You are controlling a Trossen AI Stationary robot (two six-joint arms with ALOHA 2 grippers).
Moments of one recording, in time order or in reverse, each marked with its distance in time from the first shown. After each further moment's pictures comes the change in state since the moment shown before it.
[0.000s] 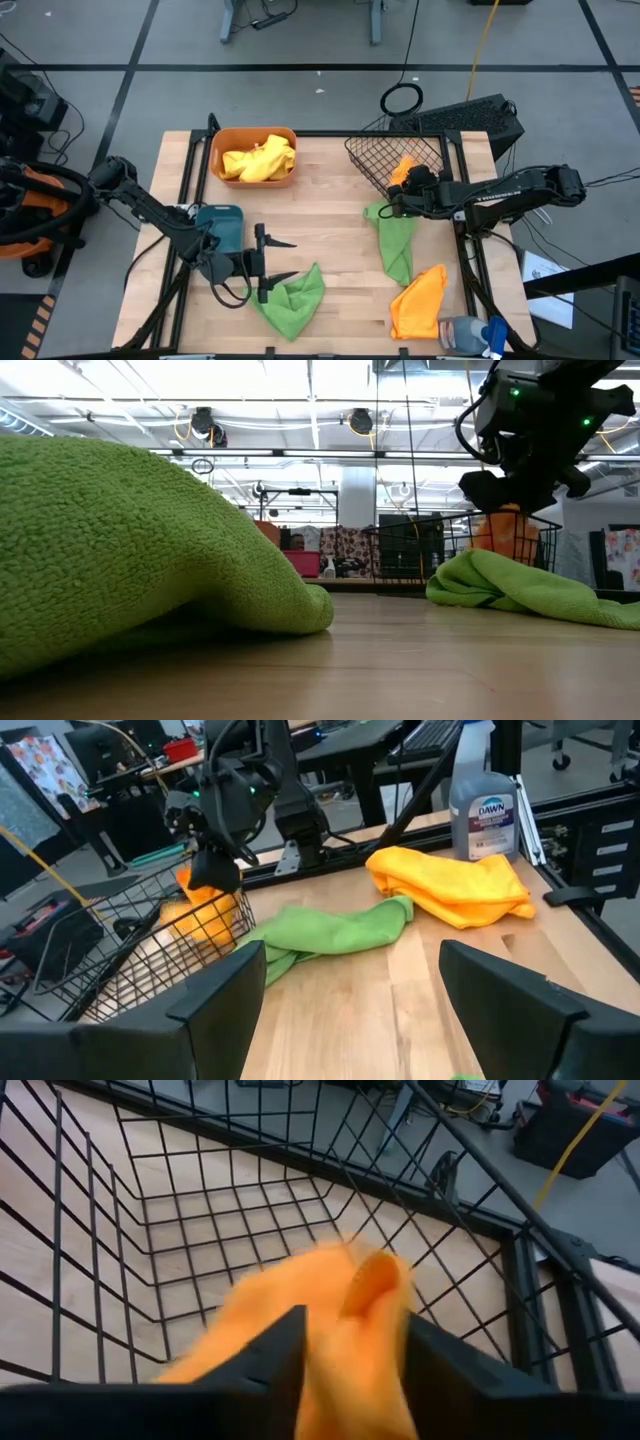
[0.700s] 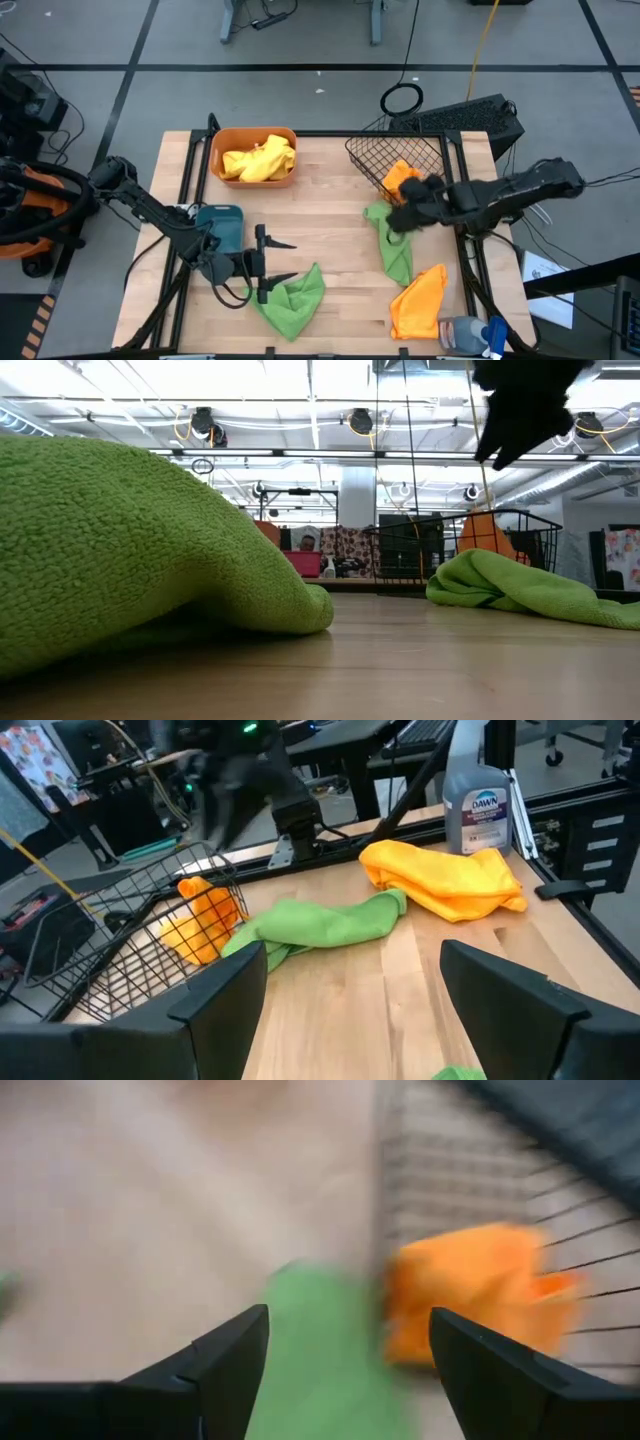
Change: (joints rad) left arm -0.001 0.000 0.000 -0.023 0.016 -0.031; right arm 0.280 -0.023 0.376 -0.235 -0.369 -0.152
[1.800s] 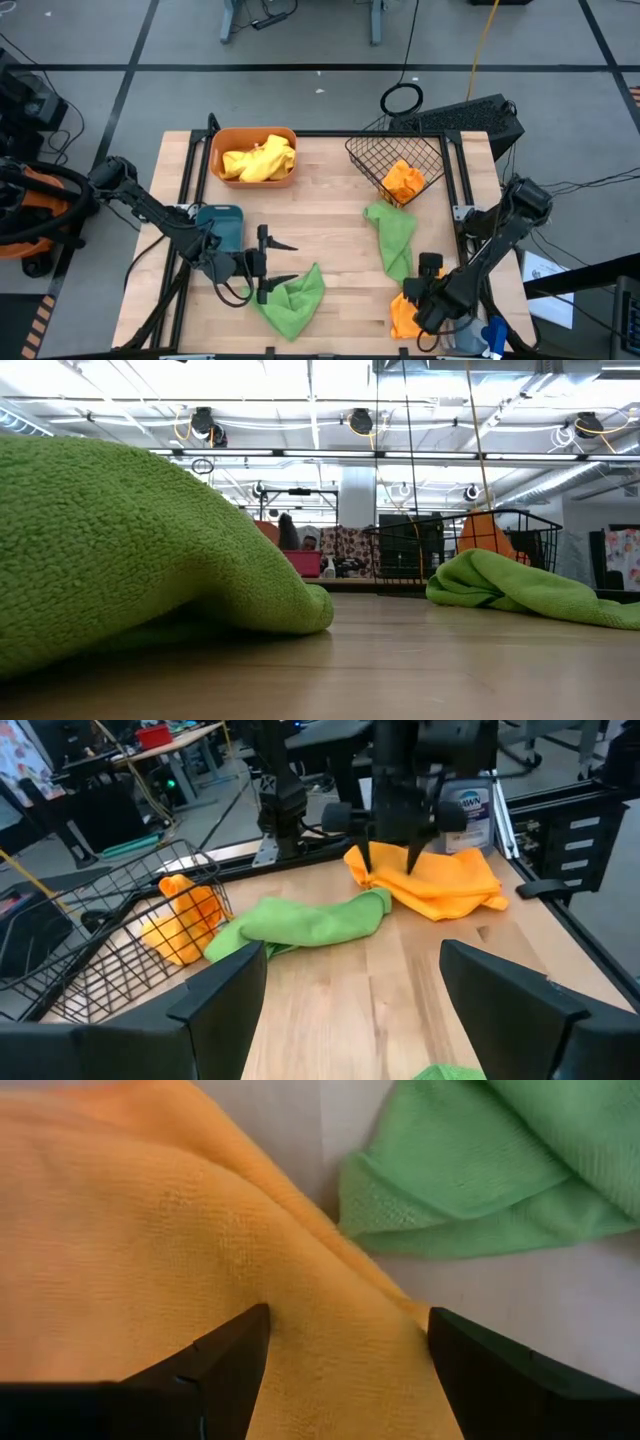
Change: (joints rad) left arm 0.013 0.000 0.000 -0.003 0.055 -0.011; right arm 0.628 0.485 0.000 0.051 -0.432 0.021
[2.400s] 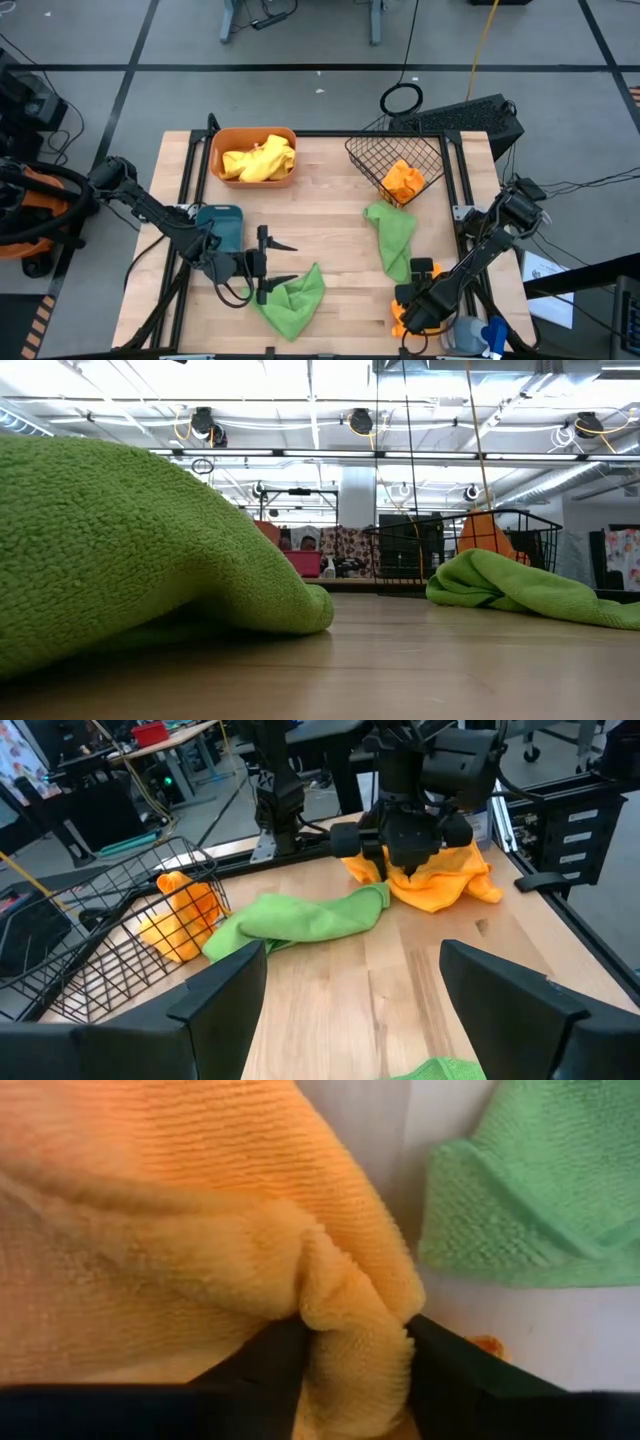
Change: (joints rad) left arm 0.000 0.000 0.000 -0.015 0.005 -0.001; right arm -0.056 0.145 0.002 0.094 -0.112 -0.159
